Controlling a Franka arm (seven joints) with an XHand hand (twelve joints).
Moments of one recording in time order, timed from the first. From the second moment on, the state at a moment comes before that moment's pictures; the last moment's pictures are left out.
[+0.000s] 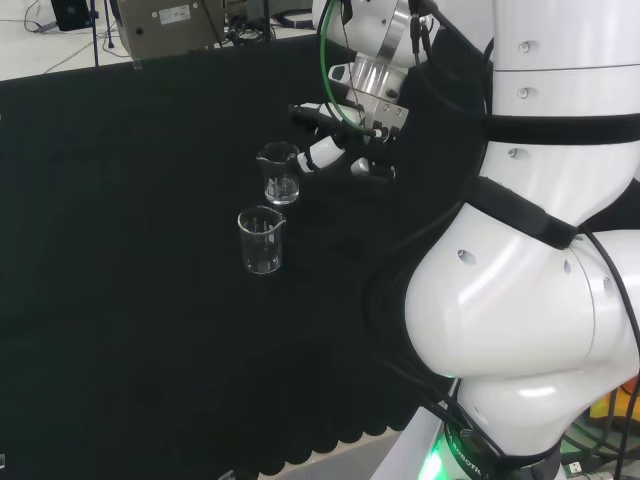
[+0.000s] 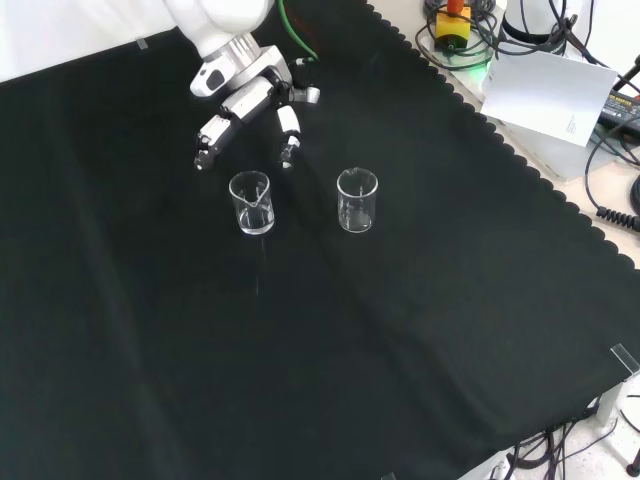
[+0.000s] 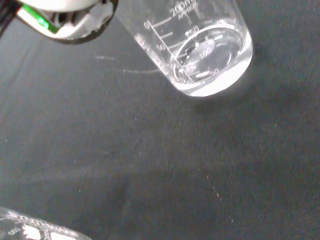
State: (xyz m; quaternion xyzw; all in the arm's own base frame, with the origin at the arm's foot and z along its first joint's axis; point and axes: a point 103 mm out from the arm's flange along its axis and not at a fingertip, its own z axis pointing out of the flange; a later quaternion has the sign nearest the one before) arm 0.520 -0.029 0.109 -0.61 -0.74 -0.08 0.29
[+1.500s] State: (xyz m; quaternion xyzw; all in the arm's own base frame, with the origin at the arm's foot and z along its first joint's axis) arm 0.530 -0.006 0.057 -0.57 -0.72 -0.19 0.34
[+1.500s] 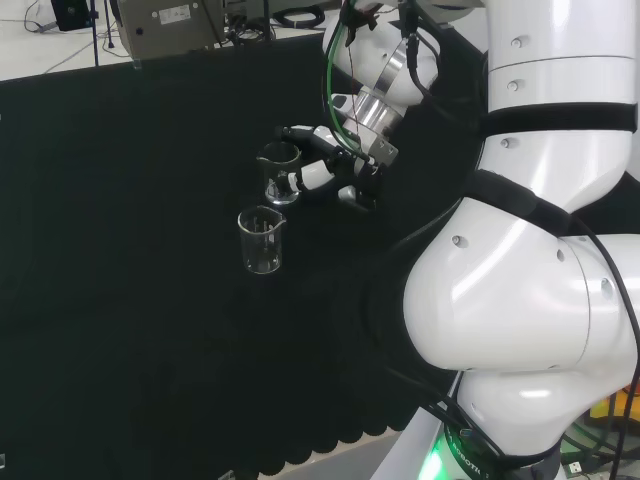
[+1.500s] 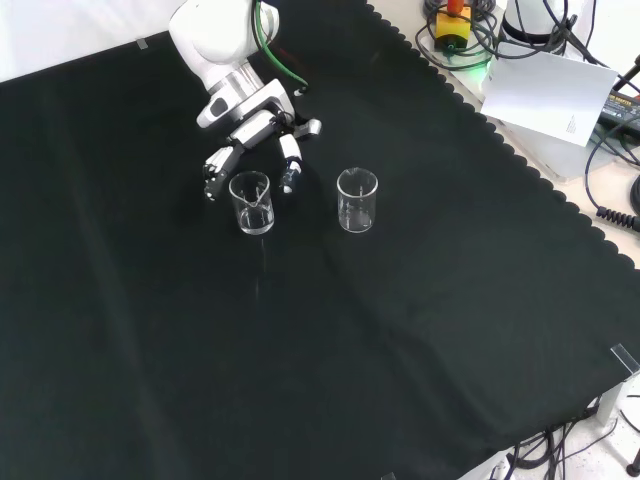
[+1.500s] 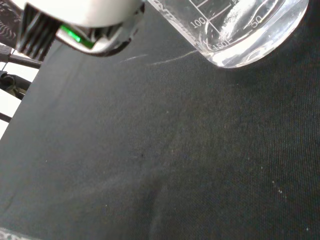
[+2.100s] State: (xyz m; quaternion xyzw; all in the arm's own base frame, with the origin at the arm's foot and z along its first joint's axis) arm 0.541 0.003 0.047 -0.56 -0.72 -0.22 0.35
